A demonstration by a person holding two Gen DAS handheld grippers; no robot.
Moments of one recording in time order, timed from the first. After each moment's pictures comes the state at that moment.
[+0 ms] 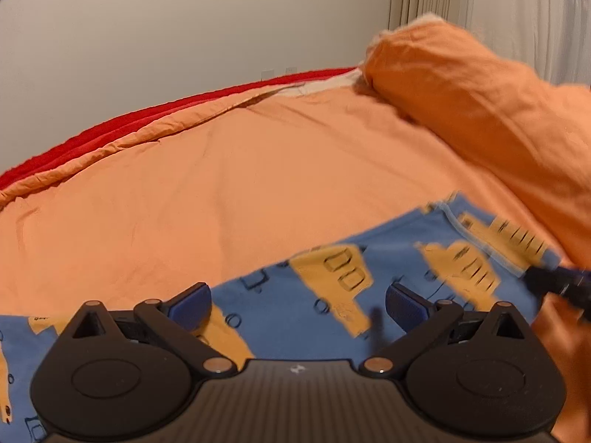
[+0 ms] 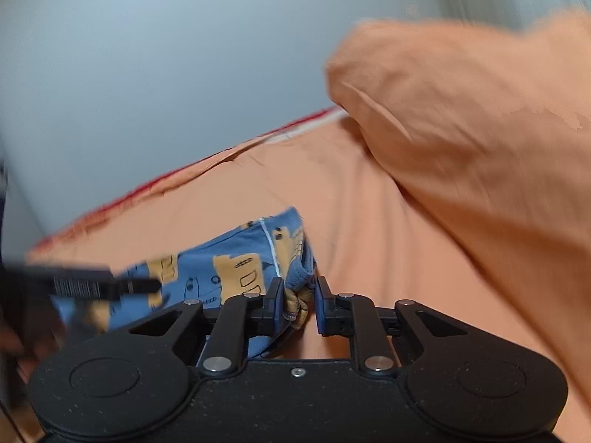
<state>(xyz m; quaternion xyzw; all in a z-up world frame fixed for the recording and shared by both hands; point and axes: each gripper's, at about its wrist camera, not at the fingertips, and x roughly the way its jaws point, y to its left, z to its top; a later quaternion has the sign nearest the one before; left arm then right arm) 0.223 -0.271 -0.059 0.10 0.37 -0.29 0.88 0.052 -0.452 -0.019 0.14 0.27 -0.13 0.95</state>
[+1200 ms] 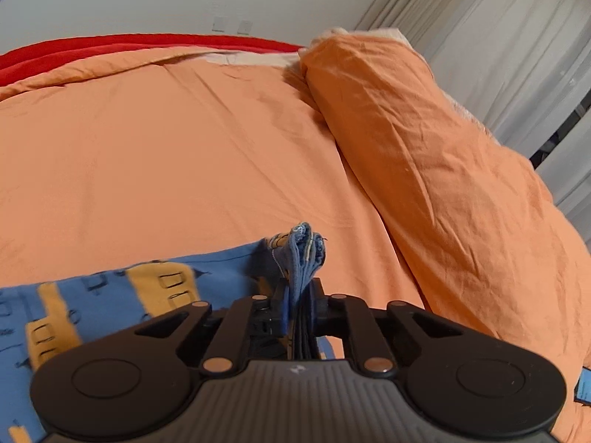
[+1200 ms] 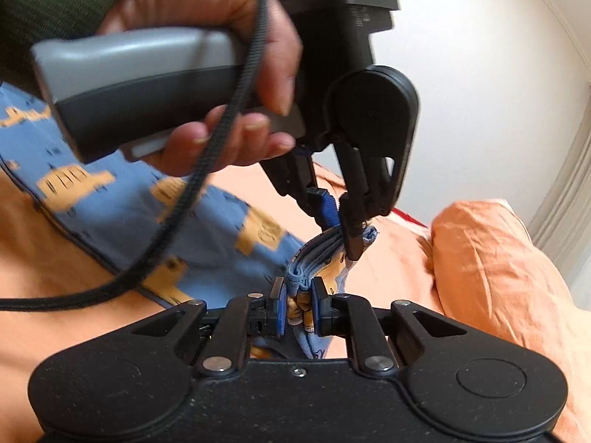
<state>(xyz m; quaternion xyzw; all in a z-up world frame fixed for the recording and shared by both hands) 0.239 -0.309 -0.028 -0.06 0.48 -0.37 0.79 0.047 -0.338 -0.020 -0.24 0.24 -0.03 0.94</state>
